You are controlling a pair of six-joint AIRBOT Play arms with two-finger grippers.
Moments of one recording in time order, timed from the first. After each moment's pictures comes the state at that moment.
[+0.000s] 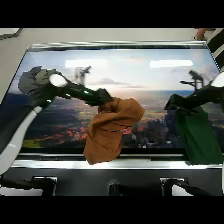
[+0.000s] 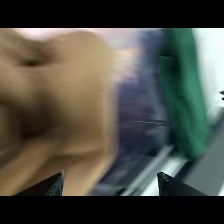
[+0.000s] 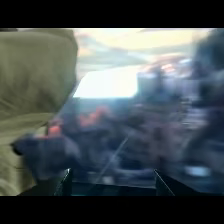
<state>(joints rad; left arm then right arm) -0.30 -1.59 1.51 0.73 -1.21 -1.45 -0.18 -1.36 1.35 -1.21 1.50 1.53</state>
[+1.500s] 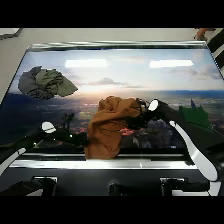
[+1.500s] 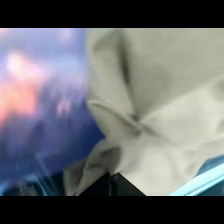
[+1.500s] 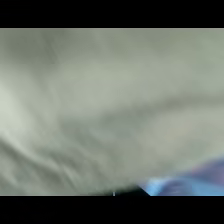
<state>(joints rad) -0.26 -1.21 0.64 0.81 -0.97 -1.48 0.25 -1.56 1.07 -1.05 1.04 1.53</state>
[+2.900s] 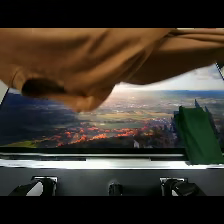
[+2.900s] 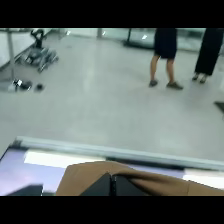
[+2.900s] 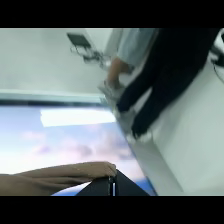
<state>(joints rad) 0.26 -0.96 2.00 1.35 -1.16 -1.57 0.25 -0.83 1.69 -2.33 1.26 1.74</state>
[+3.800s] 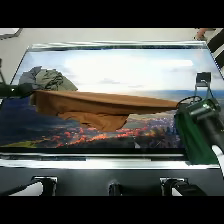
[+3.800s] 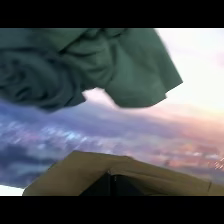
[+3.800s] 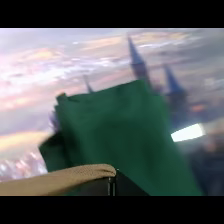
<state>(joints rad) 0.28 -1.33 1.33 1.21 -0.98 -1.39 0.05 -1.07 0.95 -2.27 1.00 2.13</state>
